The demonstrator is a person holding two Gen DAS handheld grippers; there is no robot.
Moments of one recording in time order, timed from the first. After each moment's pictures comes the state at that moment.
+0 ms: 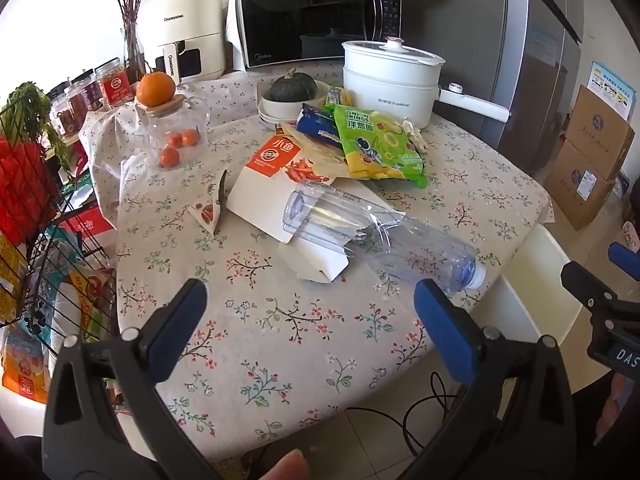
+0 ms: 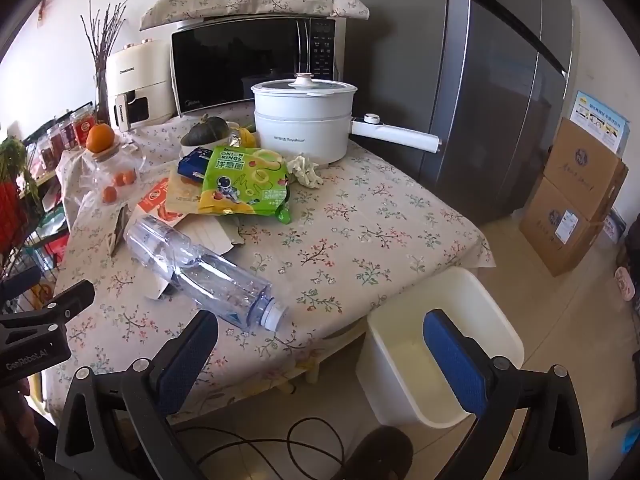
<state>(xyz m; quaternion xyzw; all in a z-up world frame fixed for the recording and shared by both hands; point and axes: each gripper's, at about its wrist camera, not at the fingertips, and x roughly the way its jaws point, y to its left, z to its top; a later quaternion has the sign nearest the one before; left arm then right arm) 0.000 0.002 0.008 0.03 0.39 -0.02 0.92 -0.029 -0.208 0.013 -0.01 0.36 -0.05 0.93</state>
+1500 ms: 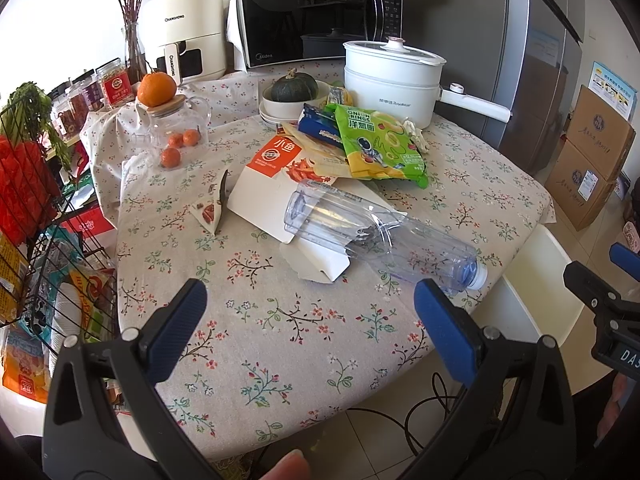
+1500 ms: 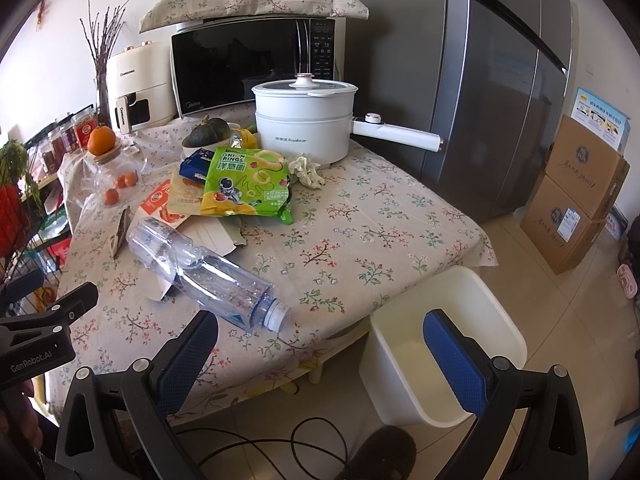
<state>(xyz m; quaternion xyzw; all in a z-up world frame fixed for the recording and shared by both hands) -0.002 0.006 0.003 0.03 0.39 -0.03 0.92 -0.030 -0.209 0.015 -0.01 0.36 -0.05 0.93</state>
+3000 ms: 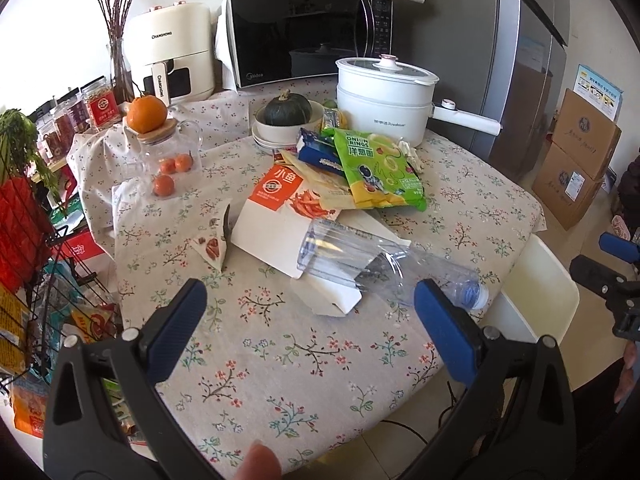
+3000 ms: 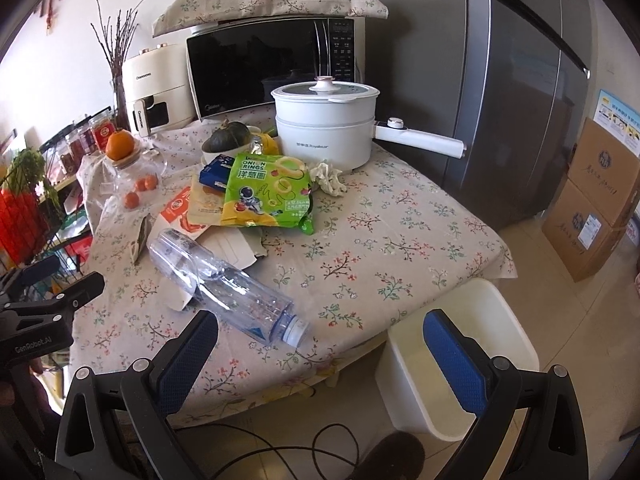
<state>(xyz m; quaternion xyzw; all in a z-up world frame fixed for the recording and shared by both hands) 0.027 0.032 0.028 0.04 0.37 -0.06 0.93 -0.006 -0.210 0.037 0.01 0.37 0.01 0.93</state>
